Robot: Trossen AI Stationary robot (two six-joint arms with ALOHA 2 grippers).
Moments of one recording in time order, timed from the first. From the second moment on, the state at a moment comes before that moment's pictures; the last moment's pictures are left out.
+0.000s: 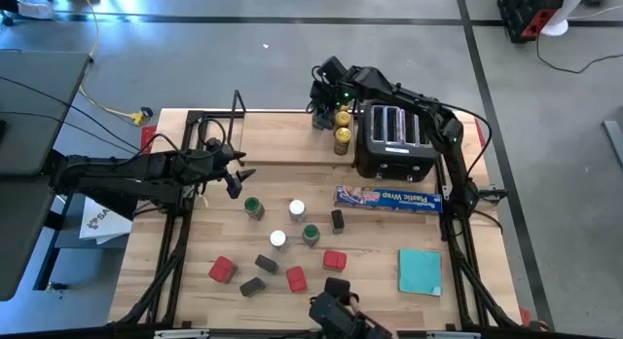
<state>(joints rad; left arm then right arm) 0.02 0.70 0.62 -0.47 -0.46 -0.30 -0.61 2.16 2.01 -0.84 -0.10 -0.42</state>
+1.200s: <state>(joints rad) 0.02 0.70 0.62 -0.47 -0.46 -0.31 -0.54 2.16 2.01 -0.89 0.20 -0.72</state>
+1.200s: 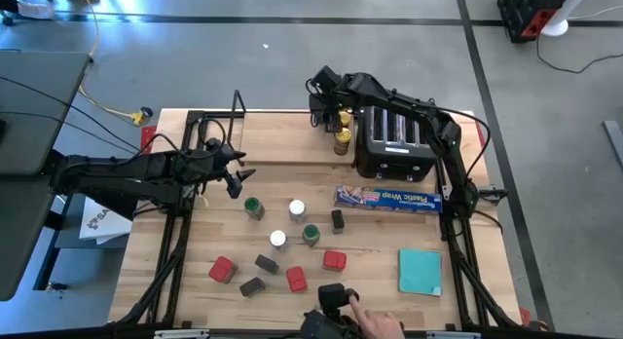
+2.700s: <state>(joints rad) -0.10 0.65 0.64 -0.39 -0.45 -0.33 -0.23 2.02 2.02 -0.74 0.07 -0.51</state>
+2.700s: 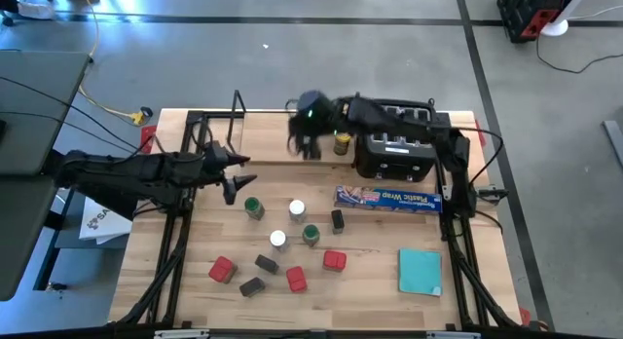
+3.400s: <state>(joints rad) -0.22 0.53 0.71 -0.80 -0.66 -0.50 0.10 2.35 2.01 -0.12 0.19 -0.04</state>
